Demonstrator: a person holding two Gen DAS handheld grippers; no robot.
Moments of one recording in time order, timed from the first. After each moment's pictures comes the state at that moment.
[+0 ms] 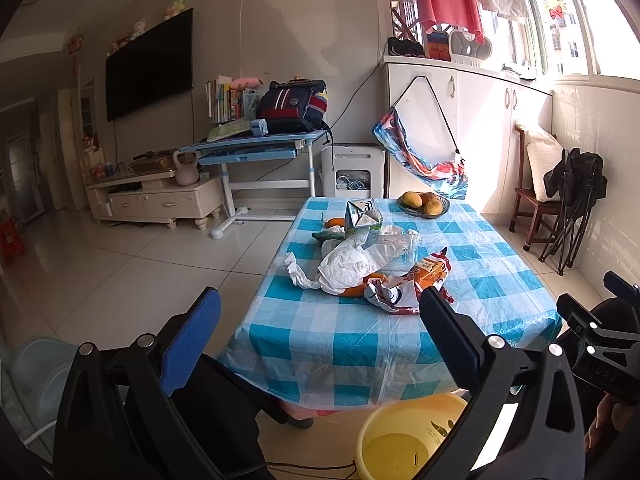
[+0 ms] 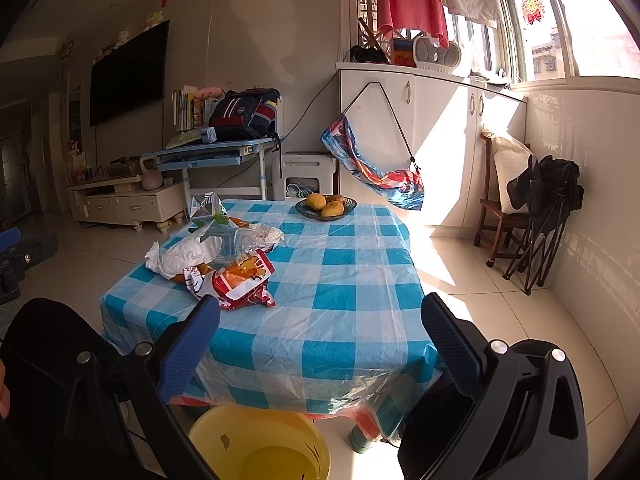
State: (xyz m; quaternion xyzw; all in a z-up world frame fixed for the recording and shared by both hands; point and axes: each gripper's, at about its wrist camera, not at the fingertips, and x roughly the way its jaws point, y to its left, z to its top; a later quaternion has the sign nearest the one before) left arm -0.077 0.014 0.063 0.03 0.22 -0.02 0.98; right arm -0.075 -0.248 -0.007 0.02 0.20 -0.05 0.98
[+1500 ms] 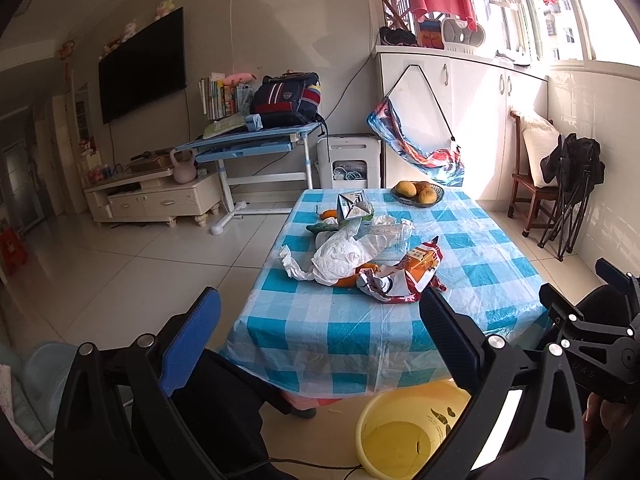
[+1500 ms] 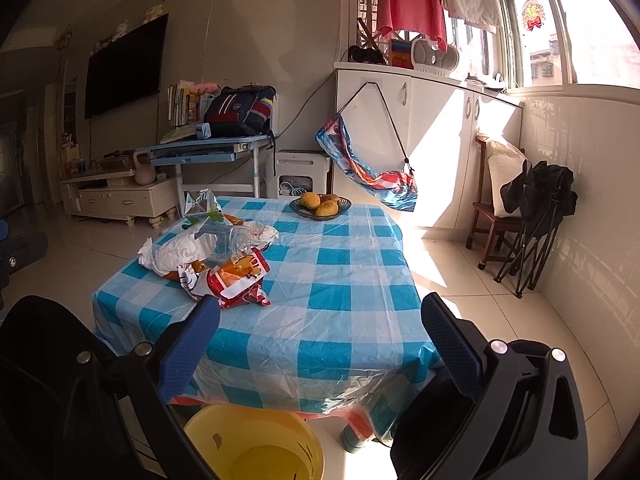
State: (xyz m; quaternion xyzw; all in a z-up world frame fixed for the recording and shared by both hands) left arm -0.087 -0.002 0.071 0.05 0.23 -0.02 0.97; right arm -0.075 -0.240 -0.008 0.00 0.20 -0.06 0.98
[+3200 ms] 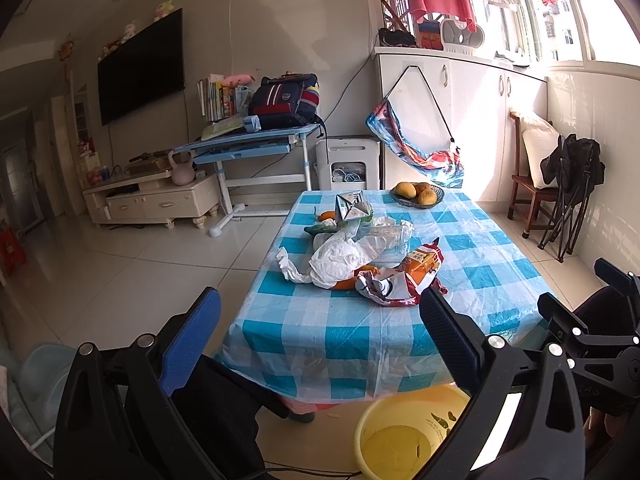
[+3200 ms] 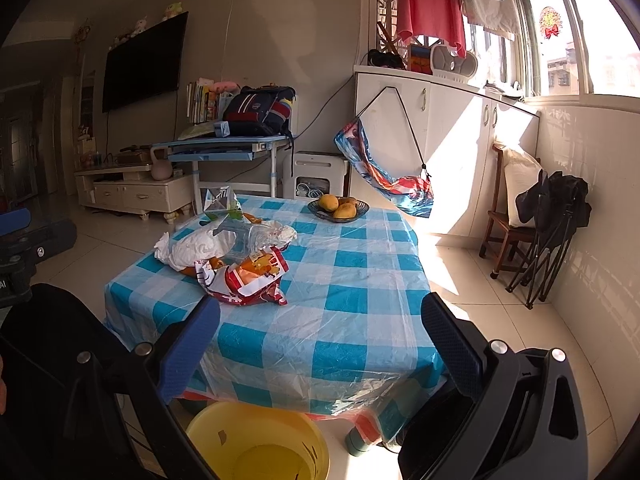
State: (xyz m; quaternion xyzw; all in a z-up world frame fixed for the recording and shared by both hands) left arm -0.080 -0.006 0.072 0.06 0.23 -0.03 0.97; right arm -0.075 -0.230 -0.010 0.00 0.19 -0.03 0.98
